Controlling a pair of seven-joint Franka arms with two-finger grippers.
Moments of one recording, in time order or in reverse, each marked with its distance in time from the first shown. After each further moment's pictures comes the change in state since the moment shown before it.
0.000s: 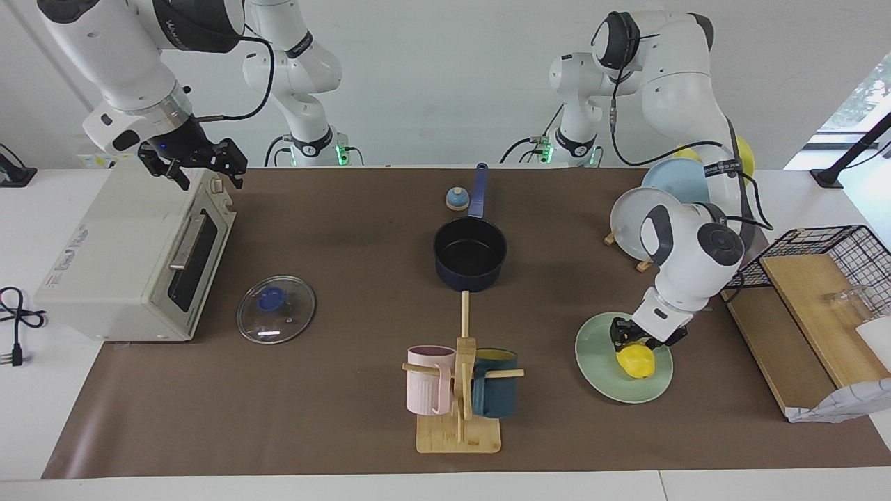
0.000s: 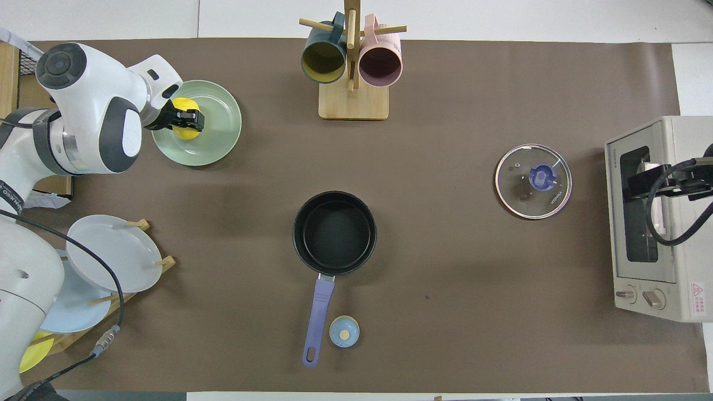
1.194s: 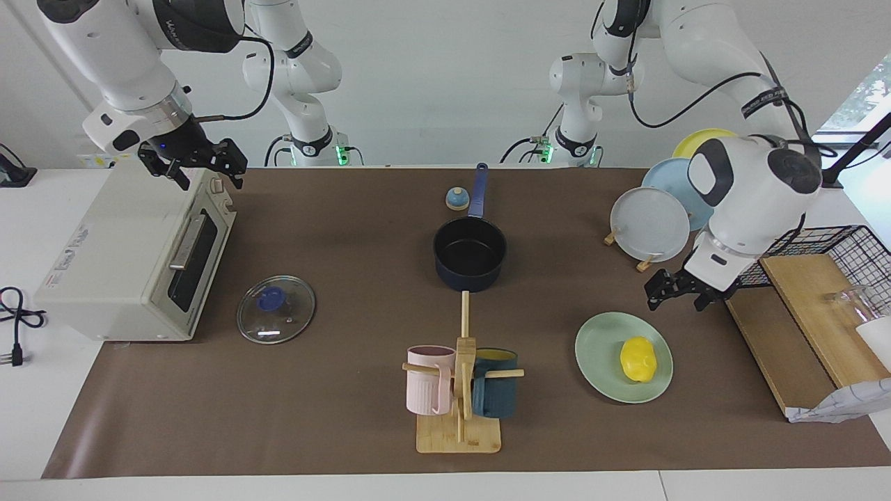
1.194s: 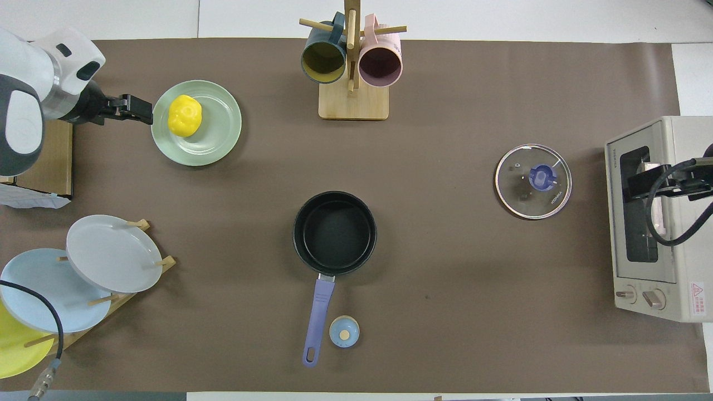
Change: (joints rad) left arm 0.053 -0.260 0.012 0.027 0.000 -0.289 -0.011; right arm 0.000 0.000 0.000 0.000 0.000 0.000 0.000
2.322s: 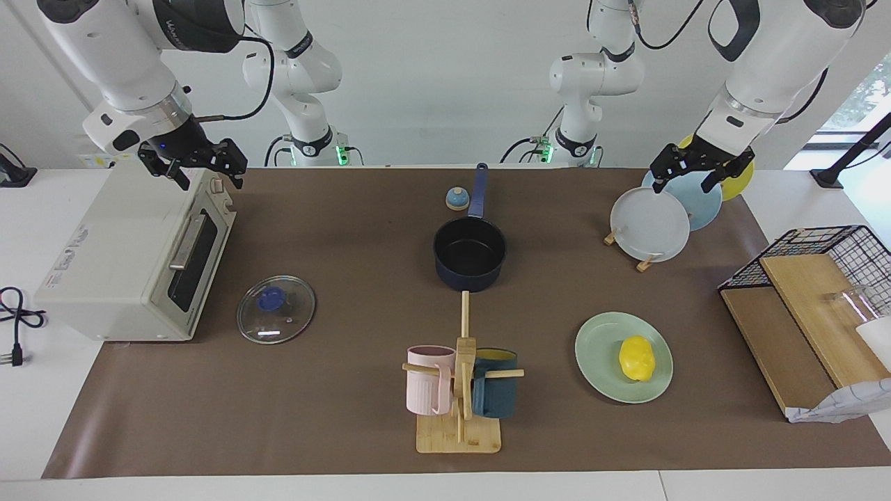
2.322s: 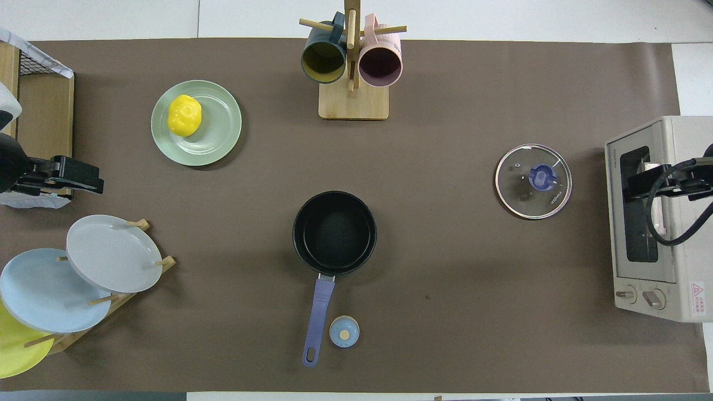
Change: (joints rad) left arm -0.005 -0.324 -0.024 -0.081 0.029 -0.393 -0.067; right arm 0.000 0.000 0.000 0.000 0.000 0.000 0.000
